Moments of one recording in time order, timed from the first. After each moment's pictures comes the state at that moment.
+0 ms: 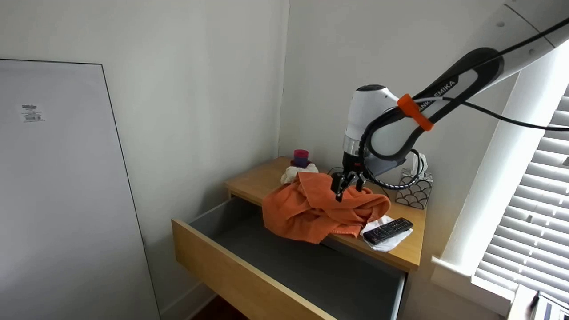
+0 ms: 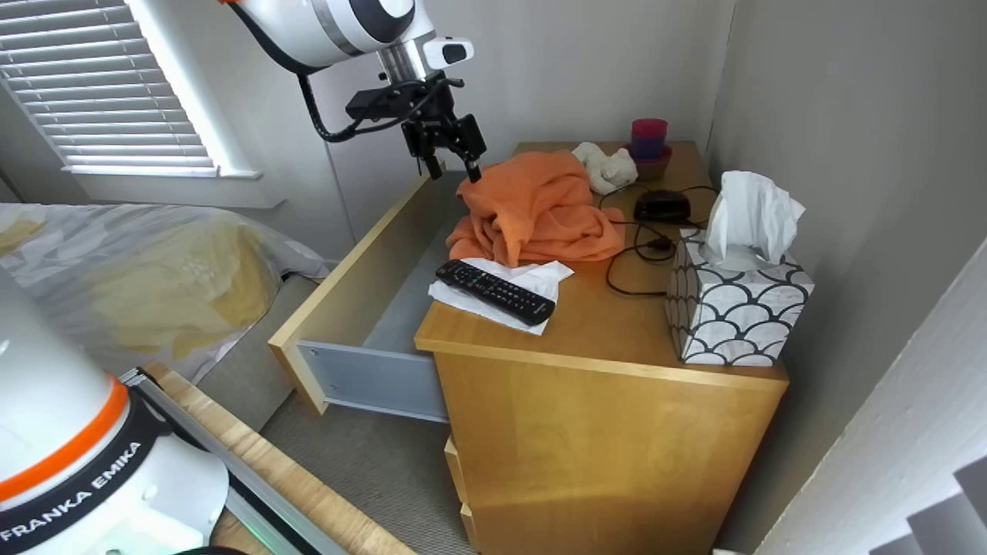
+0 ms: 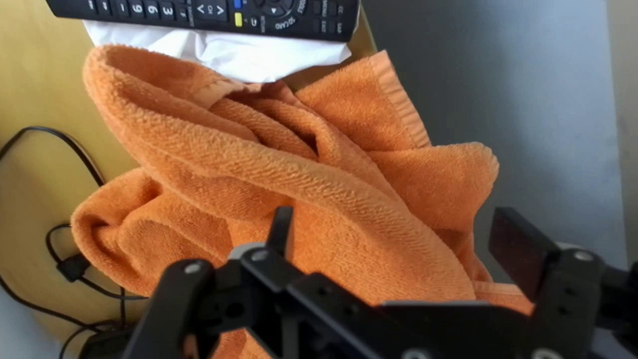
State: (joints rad) arm 0.02 0.12 0.03 -2.32 -0.31 2.55 0.34
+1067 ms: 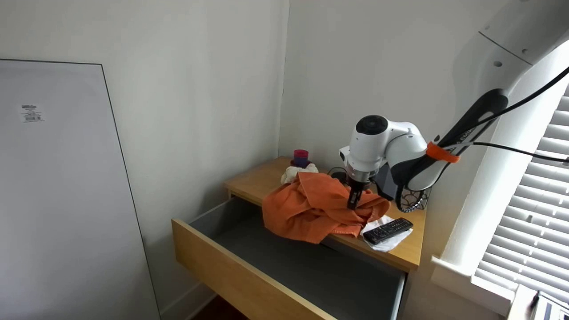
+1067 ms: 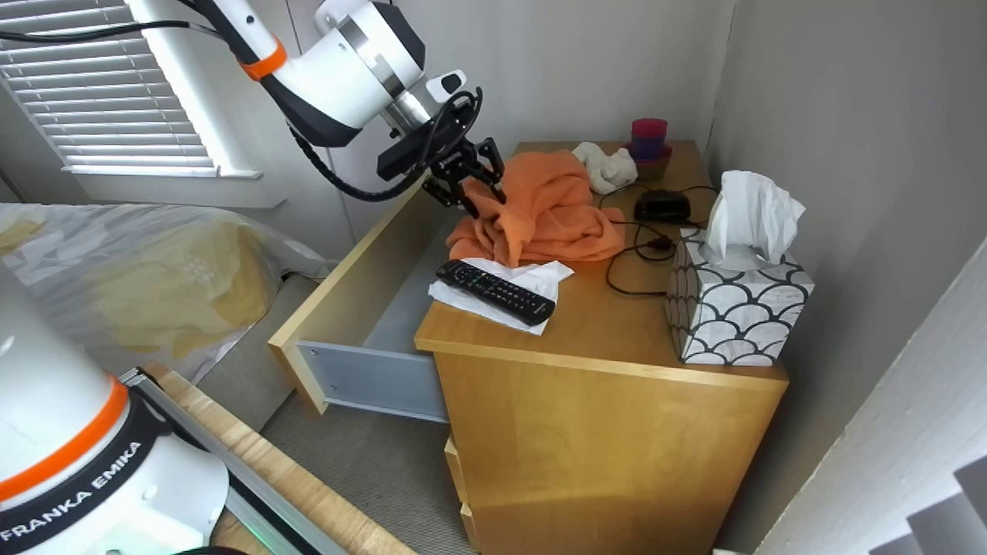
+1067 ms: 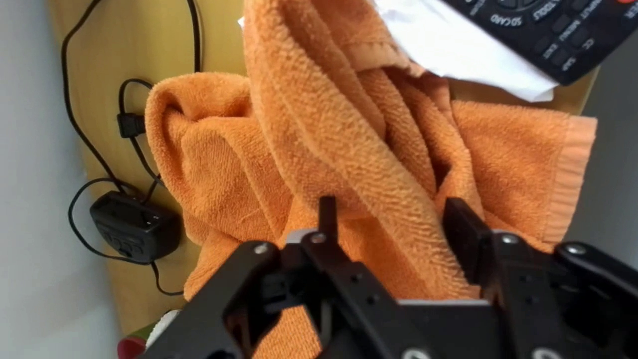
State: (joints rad) arm 0.07 0.21 -0.08 -2.35 -1.06 2.67 0.47
